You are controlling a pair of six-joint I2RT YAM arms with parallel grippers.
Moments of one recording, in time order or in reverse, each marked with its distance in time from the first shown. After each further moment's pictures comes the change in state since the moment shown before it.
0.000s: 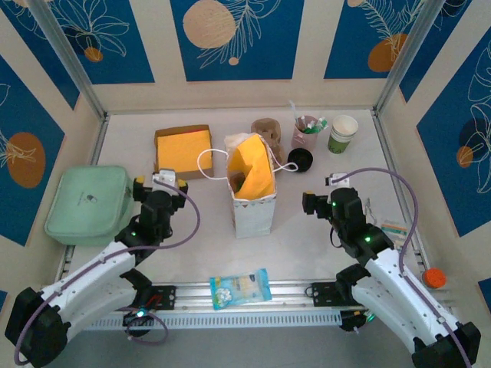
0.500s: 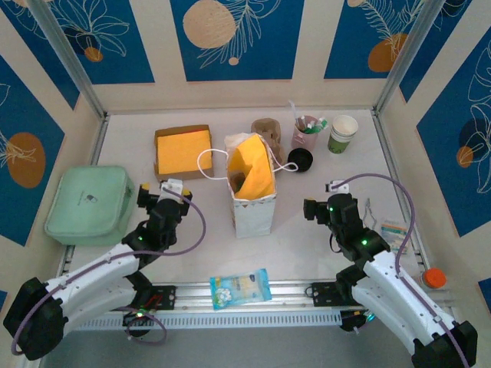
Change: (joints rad) left arm -0.099 0.031 -0.072 0.056 -0.124 0.041; right arm 0.000 -0.016 -0.082 0.003 0.023 0.031
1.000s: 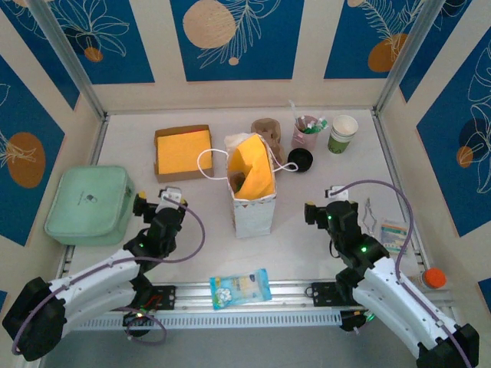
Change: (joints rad) left arm -0.010 -0.022 -0.116 0.033 -0.080 0.032; right arm 0.070 -0.063 -0.084 0.033 0.101 -0.013
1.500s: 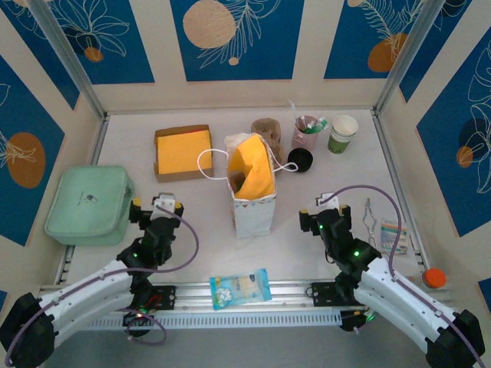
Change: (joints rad) left arm -0.042 -0.174 -0.072 -0.017 -0.051 -0.031; right arm 0.095 0.016 -0.095 0.099 0.095 -0.033
